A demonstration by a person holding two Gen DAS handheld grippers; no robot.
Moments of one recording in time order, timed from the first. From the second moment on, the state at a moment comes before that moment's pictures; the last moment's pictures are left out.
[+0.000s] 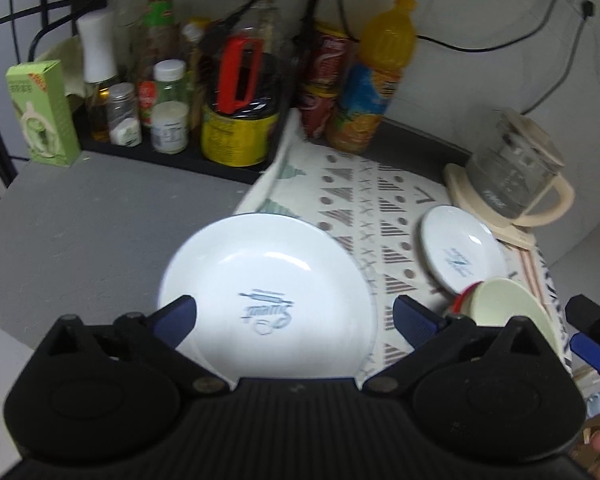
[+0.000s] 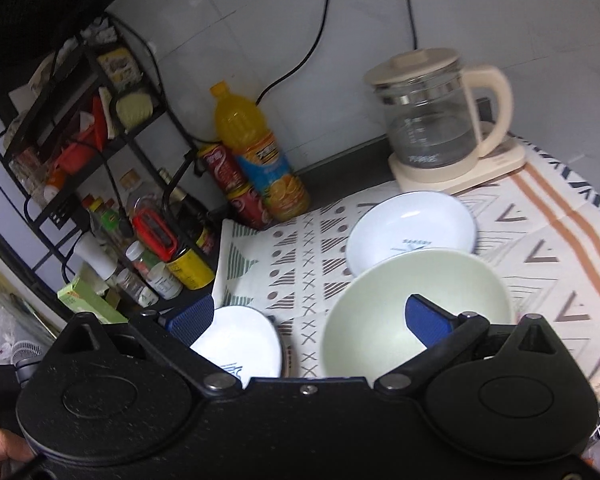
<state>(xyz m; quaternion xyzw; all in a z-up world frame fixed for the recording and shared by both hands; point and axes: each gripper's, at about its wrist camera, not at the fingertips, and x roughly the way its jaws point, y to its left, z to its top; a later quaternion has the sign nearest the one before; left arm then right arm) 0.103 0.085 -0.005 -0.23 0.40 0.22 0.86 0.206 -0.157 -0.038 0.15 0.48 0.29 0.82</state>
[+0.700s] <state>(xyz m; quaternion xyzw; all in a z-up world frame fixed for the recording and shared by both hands) 0.166 0.030 -0.004 -0.19 0.42 0.14 0.88 0.226 -0.212 -0.035 0.14 0.47 0.22 0.84</state>
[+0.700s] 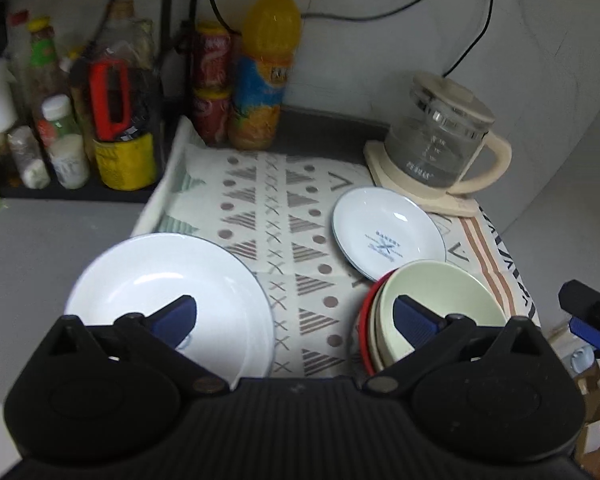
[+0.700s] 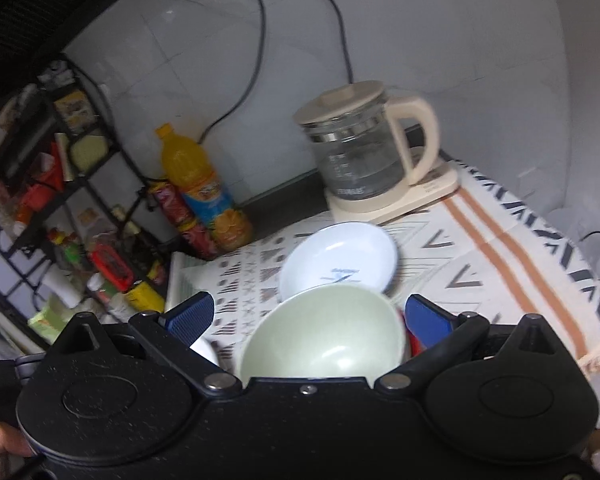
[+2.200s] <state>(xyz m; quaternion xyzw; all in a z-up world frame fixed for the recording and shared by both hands) 0.357 0.069 -0.108 -0.23 0.52 0.06 0.82 0.378 -0.200 -0.150 0.17 0.60 0.13 0.77</state>
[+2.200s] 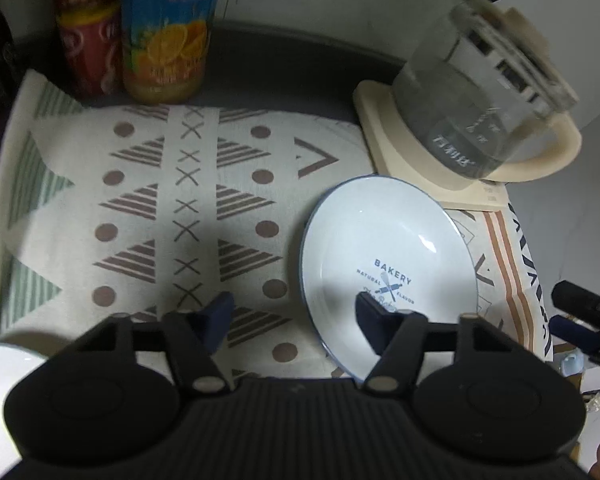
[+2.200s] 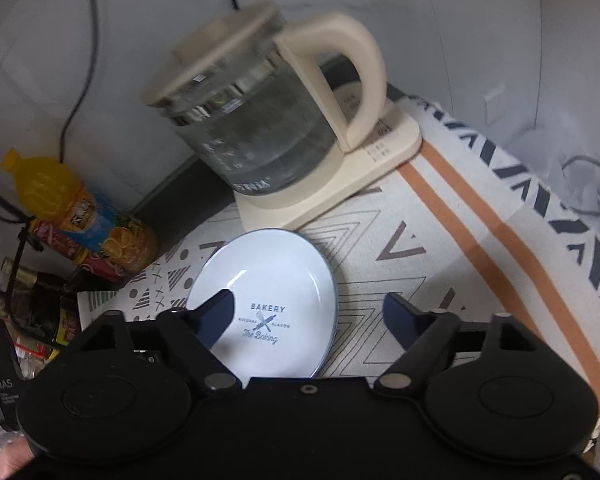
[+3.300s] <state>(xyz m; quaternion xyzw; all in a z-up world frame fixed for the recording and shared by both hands) 0.404 0.081 -0.149 -0.29 0.56 -0.01 0.77 0.422 -0.173 -0.253 0.20 0.73 0.13 0.64</state>
